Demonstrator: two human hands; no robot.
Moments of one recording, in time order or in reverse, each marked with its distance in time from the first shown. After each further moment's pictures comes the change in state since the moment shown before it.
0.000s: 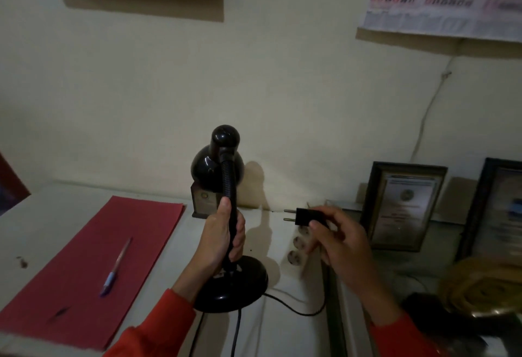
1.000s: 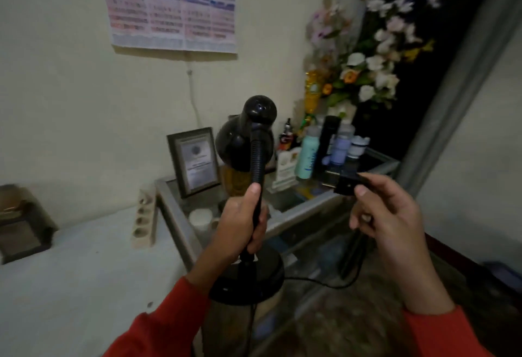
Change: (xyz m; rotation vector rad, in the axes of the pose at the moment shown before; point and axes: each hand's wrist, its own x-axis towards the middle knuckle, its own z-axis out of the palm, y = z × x) left_hand -0.225 0.032 0.237 -0.037 -0.892 0.063; right_hand -0.333 -0.213 -0.138 -0.223 0.848 -0.111
